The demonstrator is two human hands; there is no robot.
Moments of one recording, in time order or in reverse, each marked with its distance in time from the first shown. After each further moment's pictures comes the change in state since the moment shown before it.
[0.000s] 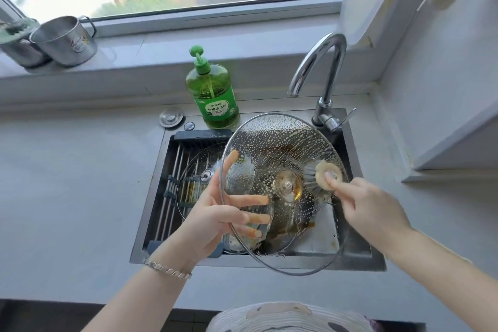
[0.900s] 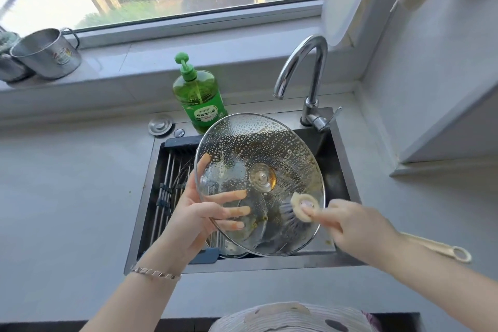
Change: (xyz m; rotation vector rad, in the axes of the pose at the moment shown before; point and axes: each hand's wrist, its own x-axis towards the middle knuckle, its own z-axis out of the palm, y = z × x) left_hand 0.002 0.003 -0.009 -0.103 0.143 0.040; right_hand -0.024 -0.011 -0.001 -0.058 -0.211 -0.179
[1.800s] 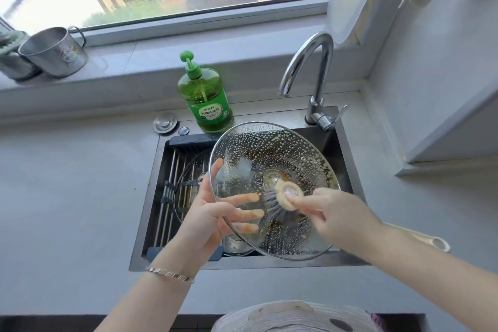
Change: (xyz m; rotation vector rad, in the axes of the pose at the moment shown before) left_hand 0.000 -0.010 0.009 -0.031 0.012 -0.073; right_hand 0.022 -0.022 -0.005 0.171 0.109 -0.129
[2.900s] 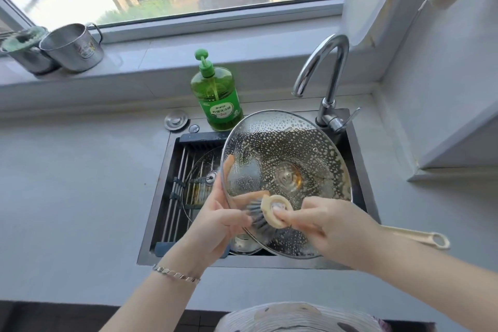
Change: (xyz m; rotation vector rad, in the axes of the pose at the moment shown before) left_hand -0.010 0.000 0.001 0.035 -0.103 0.063; right_hand 0.000 -0.028 -0.004 0.140 -0.104 -0.175
